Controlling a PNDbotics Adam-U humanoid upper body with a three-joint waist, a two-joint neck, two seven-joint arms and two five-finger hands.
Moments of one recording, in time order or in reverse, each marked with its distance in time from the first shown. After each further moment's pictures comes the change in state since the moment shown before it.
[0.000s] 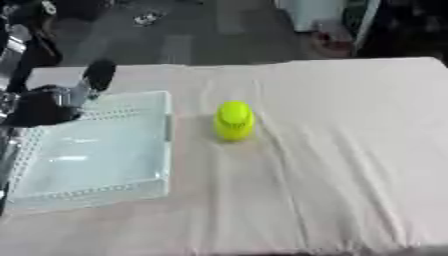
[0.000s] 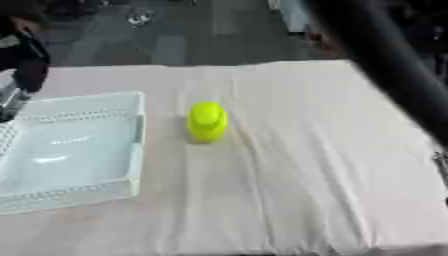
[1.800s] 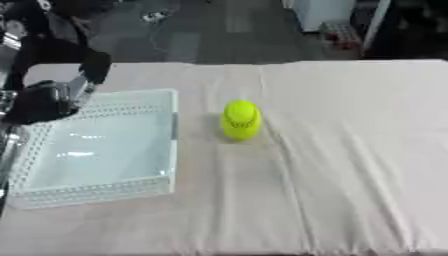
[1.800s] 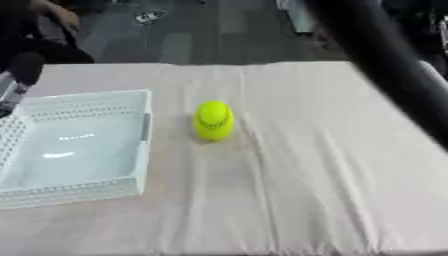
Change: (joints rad) left arm 0.001 -0.009 0.013 0.000 0.002 0.021 0.010; right arm -0.086 -0.188 0.030 0.000 0.250 0.033 0.156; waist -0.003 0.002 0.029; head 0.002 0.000
